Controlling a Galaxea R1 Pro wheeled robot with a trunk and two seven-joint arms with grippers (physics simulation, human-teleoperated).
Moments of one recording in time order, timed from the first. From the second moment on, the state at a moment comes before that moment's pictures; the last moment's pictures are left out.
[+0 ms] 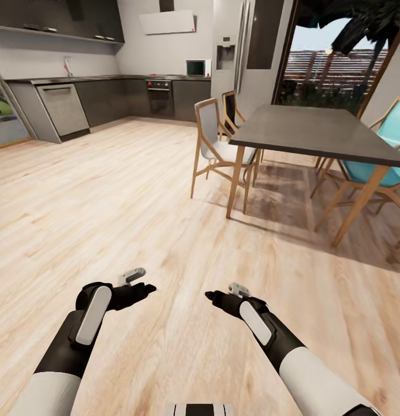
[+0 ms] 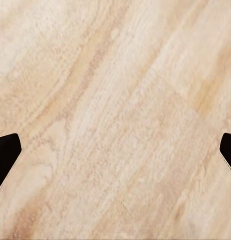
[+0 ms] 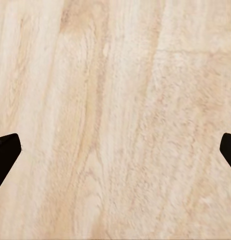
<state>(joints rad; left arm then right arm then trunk) -0.55 0.02 0.02 -1.27 0.69 0.99 0.31 -0.70 0.07 0.36 -0.71 -0.82 0.42 -0.12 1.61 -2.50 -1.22</state>
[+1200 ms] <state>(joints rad) -0.55 0.02 0.02 -1.27 0.69 0.99 0.31 -0.70 0.07 0.36 -0.71 -0.82 0.42 -0.12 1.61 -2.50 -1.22</state>
